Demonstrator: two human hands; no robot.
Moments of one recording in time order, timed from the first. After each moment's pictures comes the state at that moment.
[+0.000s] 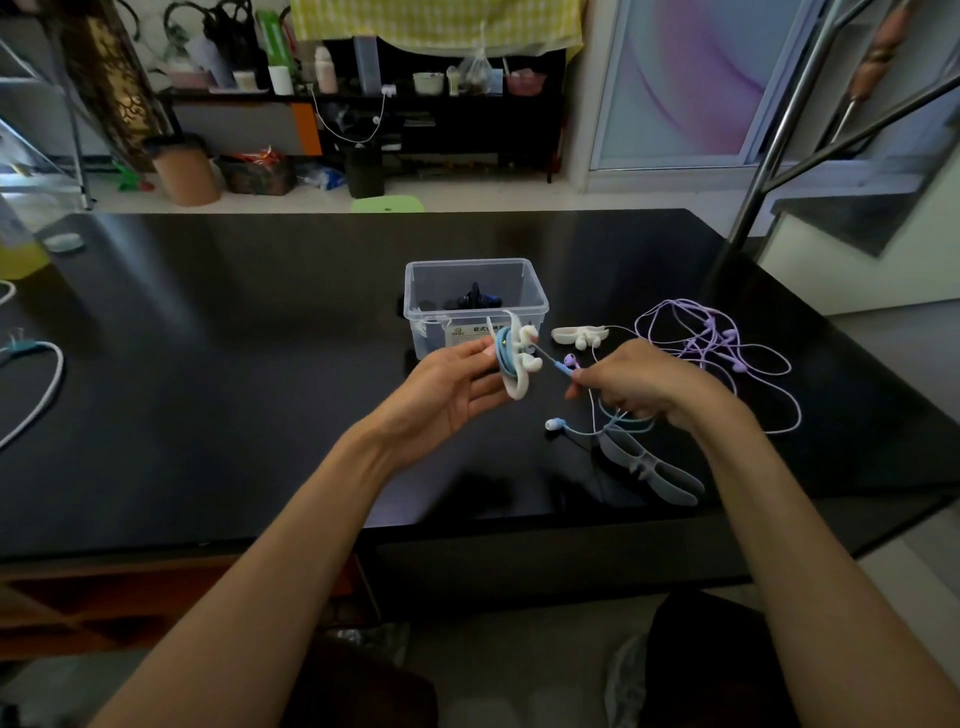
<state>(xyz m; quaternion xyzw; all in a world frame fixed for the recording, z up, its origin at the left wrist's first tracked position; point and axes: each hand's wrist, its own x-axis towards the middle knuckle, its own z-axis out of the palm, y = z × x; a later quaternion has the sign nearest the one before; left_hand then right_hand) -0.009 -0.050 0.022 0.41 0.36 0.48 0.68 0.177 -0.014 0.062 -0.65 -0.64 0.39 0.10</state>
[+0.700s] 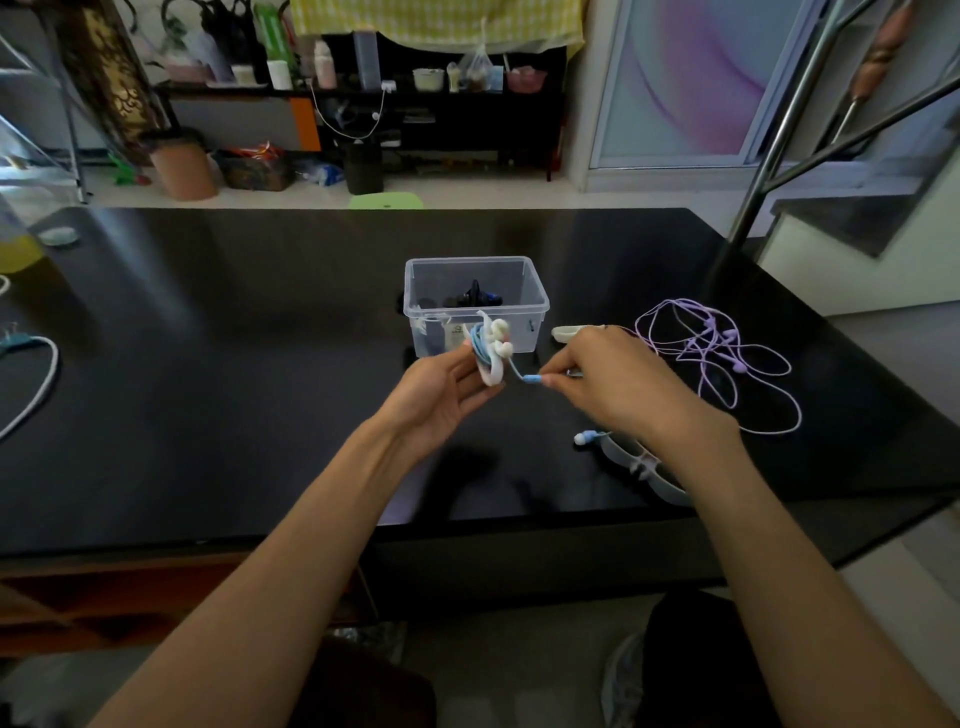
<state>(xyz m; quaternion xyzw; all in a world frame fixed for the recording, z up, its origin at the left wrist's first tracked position) -0.010 -0.037 0.010 0.27 0.39 0.55 0.68 0.157 -0.032 0.062 -0.54 -0.83 0.09 0.10</state>
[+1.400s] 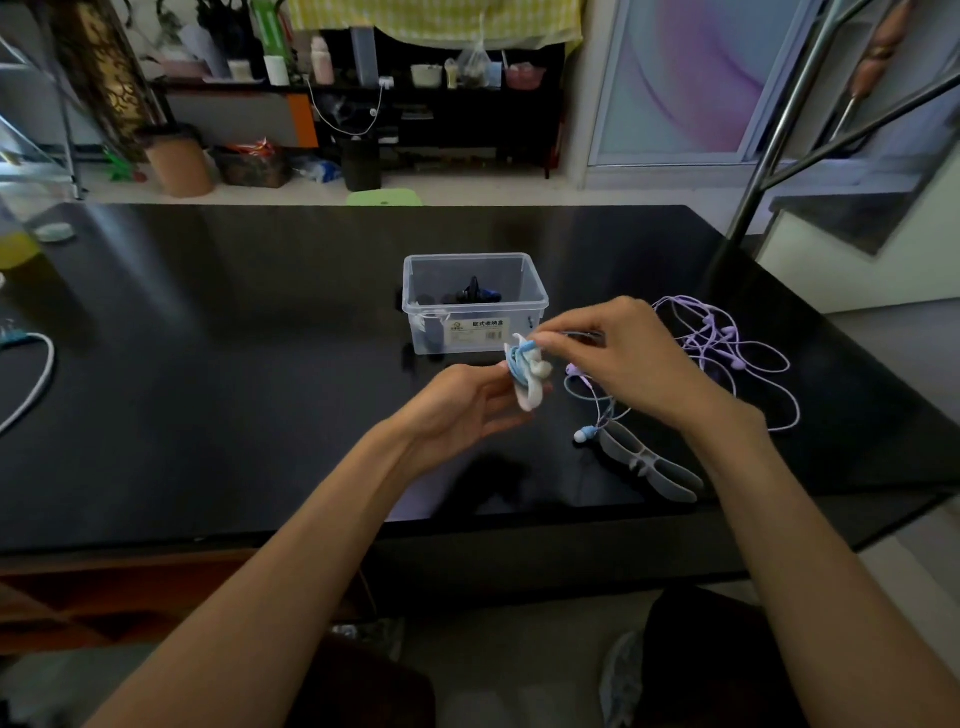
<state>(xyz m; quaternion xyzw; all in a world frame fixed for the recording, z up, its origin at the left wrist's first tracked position) 0.007 -0.049 0.013 0.38 0.41 0.43 0.71 0.173 -0.019 0.061 -0.43 -0.84 0.18 0.27</state>
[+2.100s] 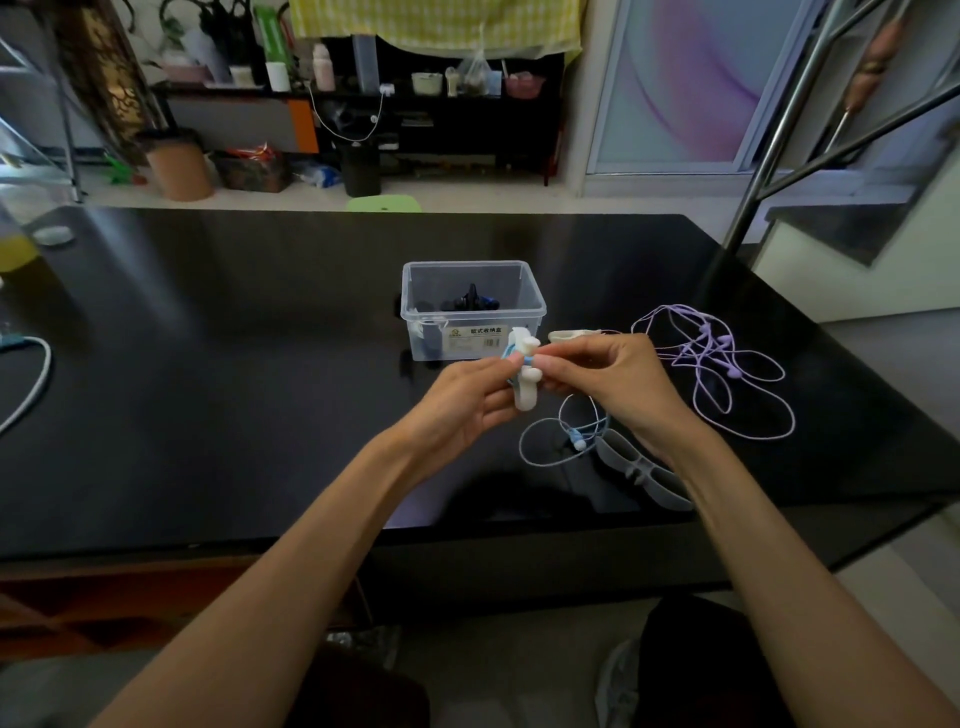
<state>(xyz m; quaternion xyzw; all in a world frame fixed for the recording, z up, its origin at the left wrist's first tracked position) 0.008 -0.052 0.017 0.42 0.39 0.48 0.66 0.170 -0.027 0.040 -0.41 -0.64 0.49 0.42</state>
